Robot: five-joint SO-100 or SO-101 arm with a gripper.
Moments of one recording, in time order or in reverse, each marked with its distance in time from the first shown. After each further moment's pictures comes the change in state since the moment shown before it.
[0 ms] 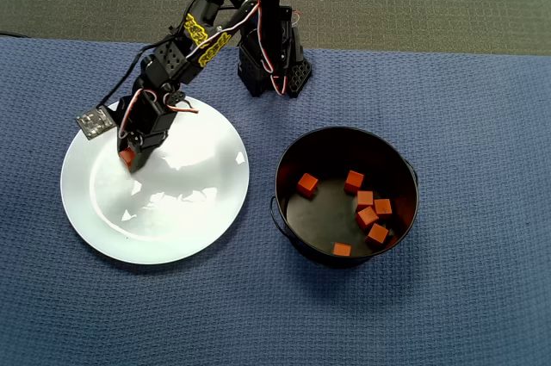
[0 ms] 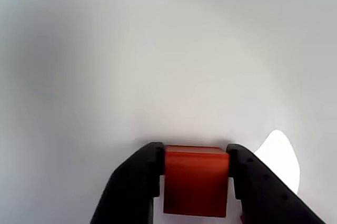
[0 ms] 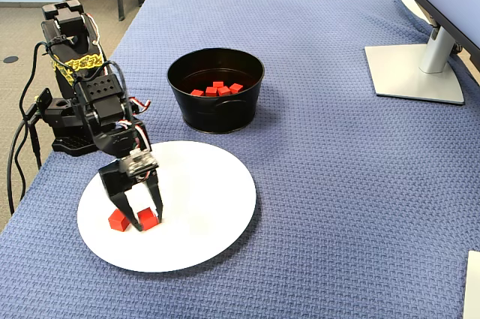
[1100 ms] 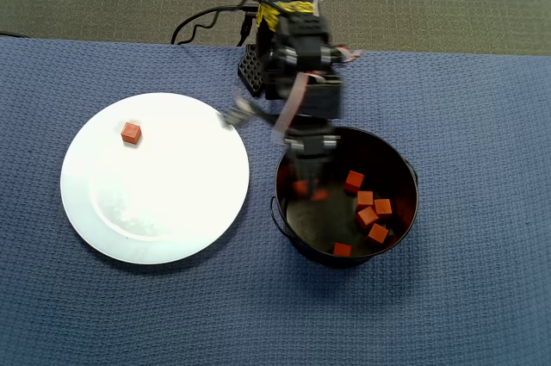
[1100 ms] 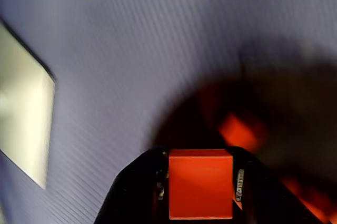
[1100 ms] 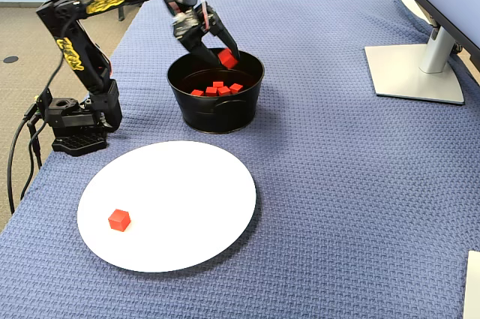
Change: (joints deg) arm -67.3 21.0 -28.6 44.9 84.6
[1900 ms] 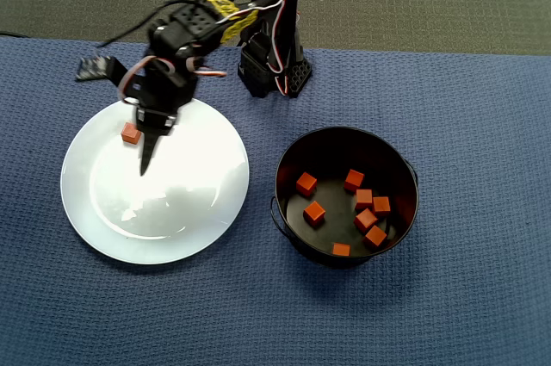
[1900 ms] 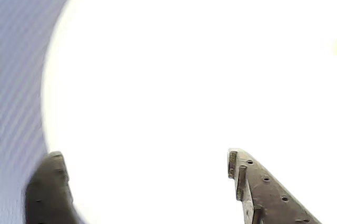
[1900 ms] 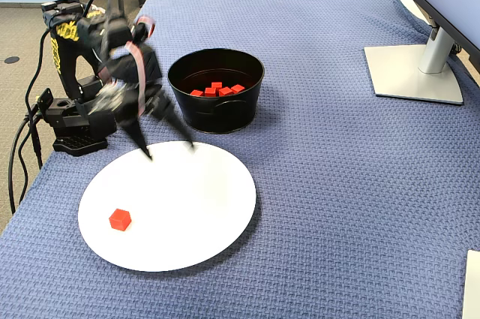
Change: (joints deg) arm 59.1 -8.9 1.4 2.3 -34.4
